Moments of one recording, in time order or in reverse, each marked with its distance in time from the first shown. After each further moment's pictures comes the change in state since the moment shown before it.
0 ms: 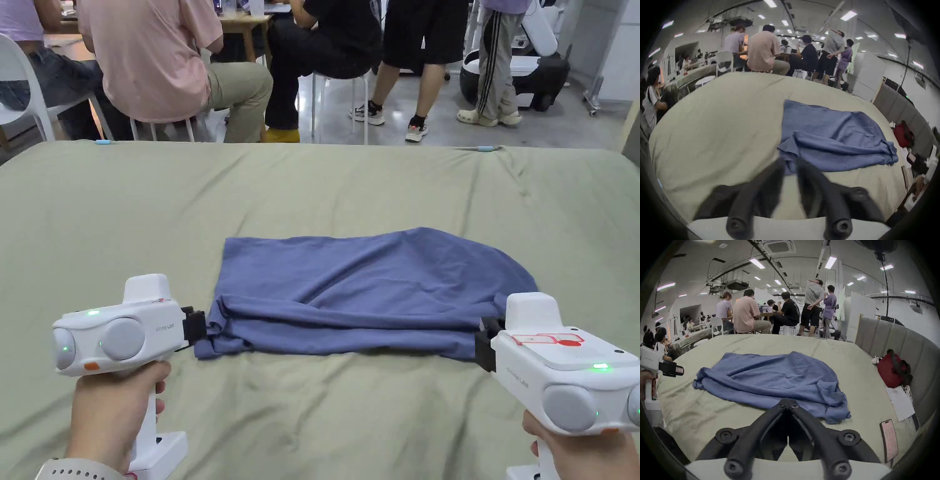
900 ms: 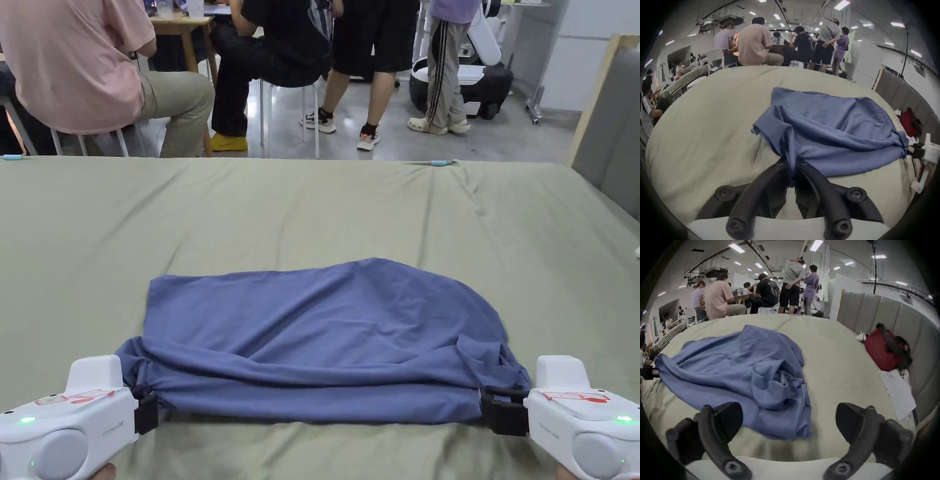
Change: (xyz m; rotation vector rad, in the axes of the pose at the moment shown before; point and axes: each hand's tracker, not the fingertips) left arm 0.043 -0.010 -0.062 -0.041 -0.003 -0.099; right arm 0.122 -0.030 -0.105 -0.191 -0.161 -0.082
